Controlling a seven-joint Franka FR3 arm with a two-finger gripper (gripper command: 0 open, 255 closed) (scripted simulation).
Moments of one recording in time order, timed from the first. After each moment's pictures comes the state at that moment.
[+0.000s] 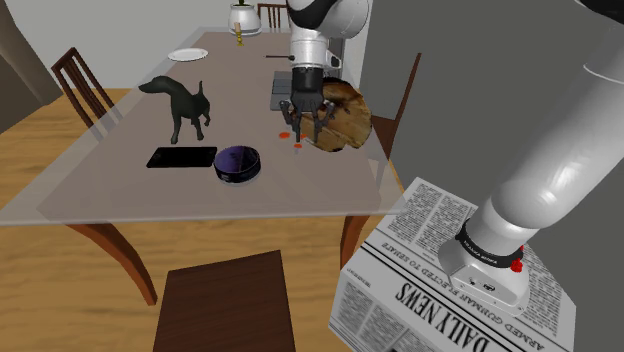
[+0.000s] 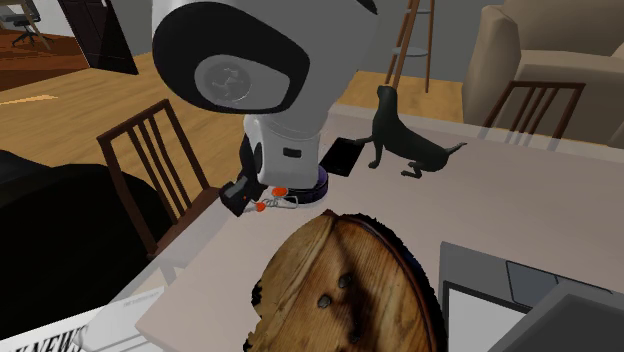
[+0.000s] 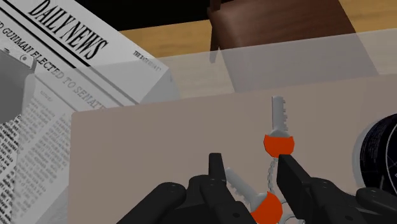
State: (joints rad) arm -0.17 0.02 0.29 -2.03 0.39 1.74 0.93
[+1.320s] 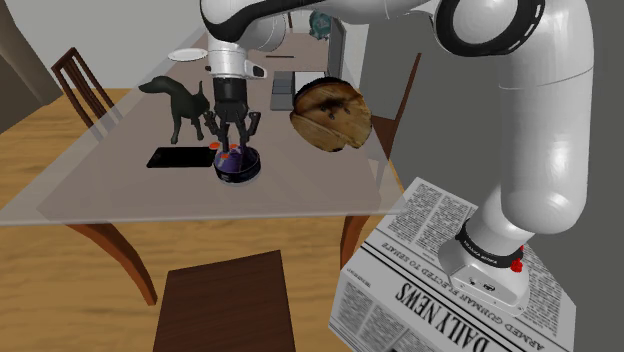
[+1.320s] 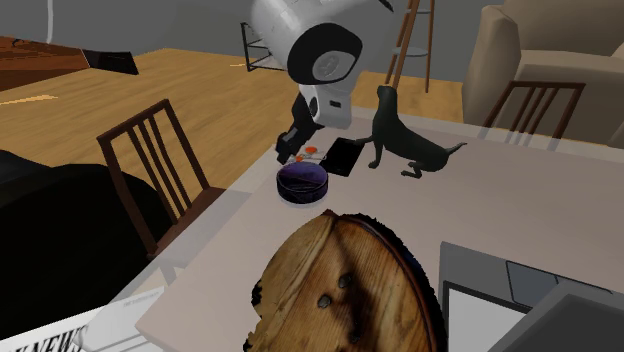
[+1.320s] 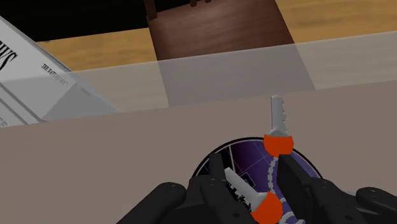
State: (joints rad) arm 0.02 0.52 0.36 -1.42 0.27 1.73 1.22
